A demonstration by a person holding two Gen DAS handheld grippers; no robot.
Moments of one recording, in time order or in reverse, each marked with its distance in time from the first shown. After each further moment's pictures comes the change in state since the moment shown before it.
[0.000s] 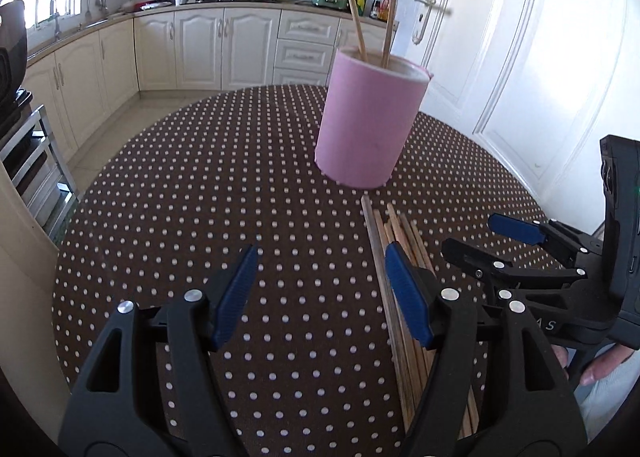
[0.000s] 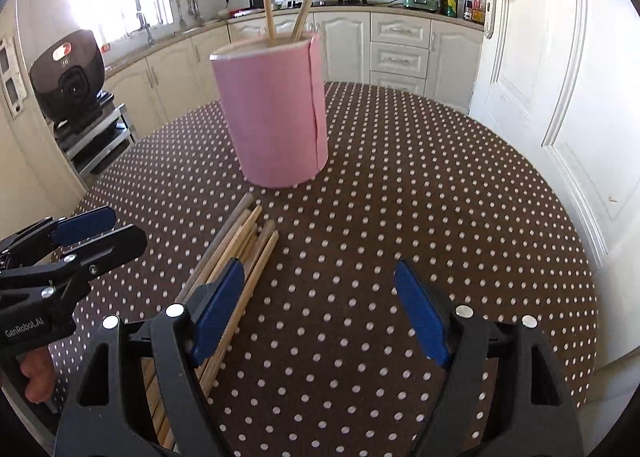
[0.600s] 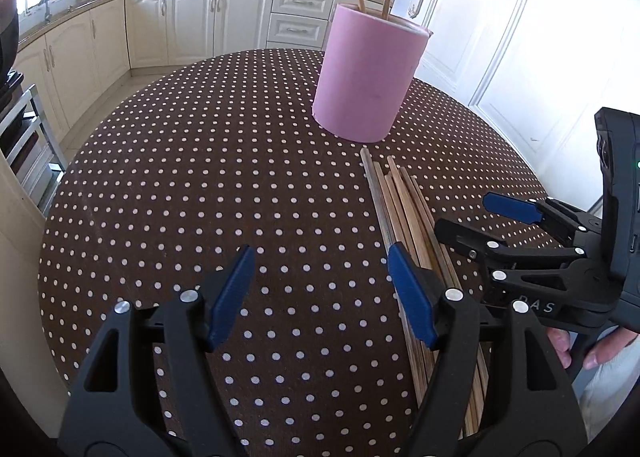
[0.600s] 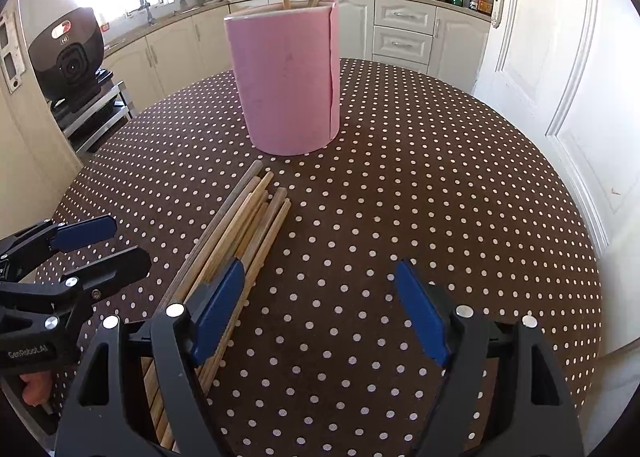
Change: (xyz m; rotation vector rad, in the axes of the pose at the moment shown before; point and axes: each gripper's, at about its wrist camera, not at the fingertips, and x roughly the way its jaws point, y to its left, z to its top) left arm 0.000 0.006 -0.020 -0.007 0.088 -0.035; right arm 0.009 0.012 -0.003 -0.025 0.062 -0.028
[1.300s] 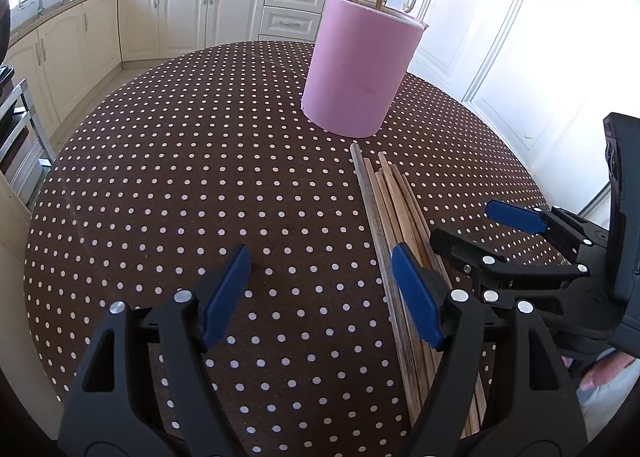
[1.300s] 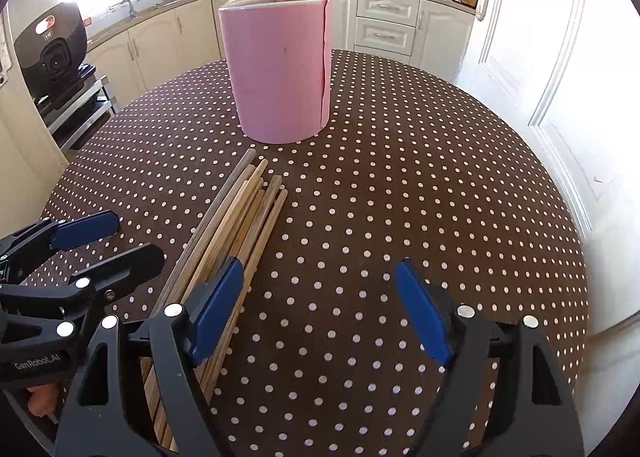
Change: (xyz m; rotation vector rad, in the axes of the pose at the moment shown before) left arm 0.009 -0.005 0.008 -0.005 0.024 -0.032; right arm -0.002 0.016 -0.002 0.026 0.038 -0.083
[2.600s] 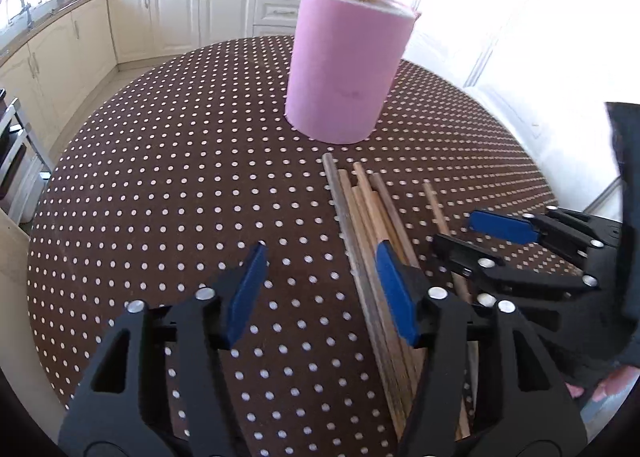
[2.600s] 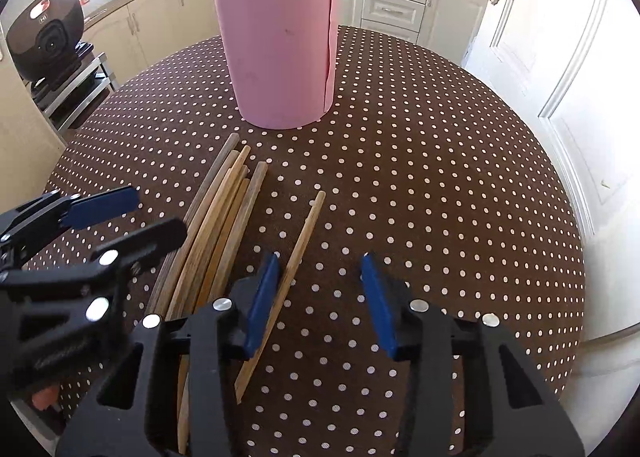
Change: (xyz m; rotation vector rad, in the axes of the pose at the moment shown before) left arm 0.024 -0.016 0.026 0.049 0.071 0.048; right arm 0.001 -0.011 0.009 -0.030 0.111 0.018
